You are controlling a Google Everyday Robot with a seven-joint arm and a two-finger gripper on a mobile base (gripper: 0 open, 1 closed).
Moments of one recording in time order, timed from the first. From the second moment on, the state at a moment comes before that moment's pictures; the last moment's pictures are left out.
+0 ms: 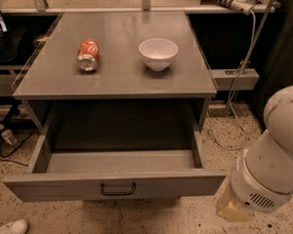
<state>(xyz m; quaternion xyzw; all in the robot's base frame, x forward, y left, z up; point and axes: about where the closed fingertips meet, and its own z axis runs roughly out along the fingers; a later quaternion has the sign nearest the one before) 0.297 -0.168 0.774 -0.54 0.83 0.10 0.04</state>
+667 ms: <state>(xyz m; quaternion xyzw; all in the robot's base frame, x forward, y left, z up) 0.331 -0.136 0.711 -0.52 0.84 0.13 0.05</state>
